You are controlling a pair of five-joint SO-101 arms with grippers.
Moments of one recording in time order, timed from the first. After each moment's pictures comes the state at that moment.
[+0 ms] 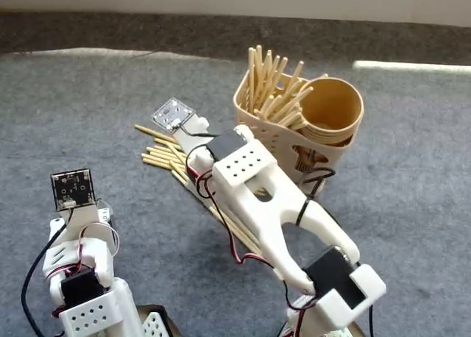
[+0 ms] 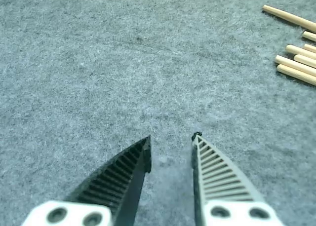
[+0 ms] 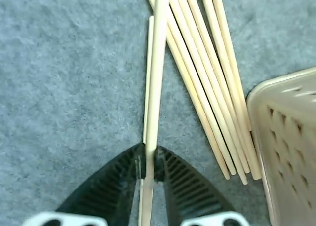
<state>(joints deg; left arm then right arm) -29.8 -103.6 96.0 58.8 -6.5 -41.8 -1.2 10.6 72.2 15.8</state>
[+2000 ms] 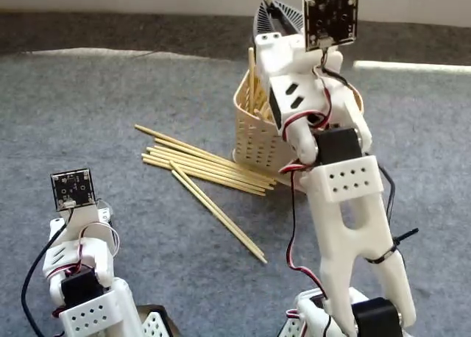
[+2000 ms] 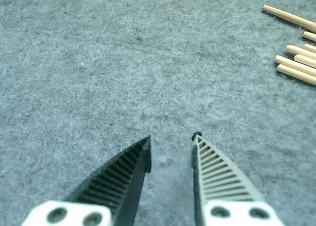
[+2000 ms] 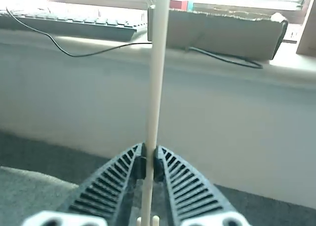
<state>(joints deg) -29.8 -103.6 96.0 58.8 -6.5 -19.2 -23.5 11.1 21.0 4.7</state>
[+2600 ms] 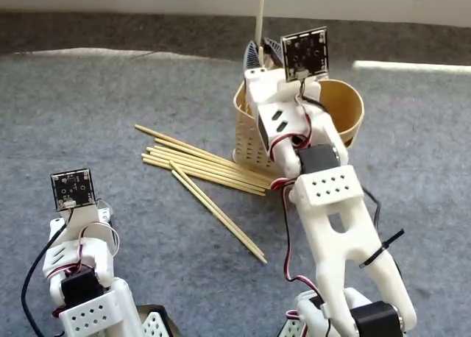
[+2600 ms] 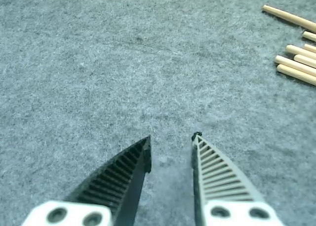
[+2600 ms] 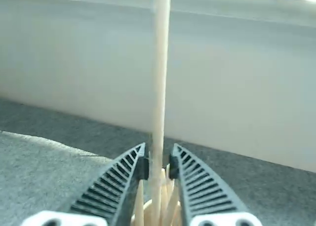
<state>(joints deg) -29.8 -103.6 96.0 58.8 -6.5 -19.4 -23.5 31.6 7.1 4.4</state>
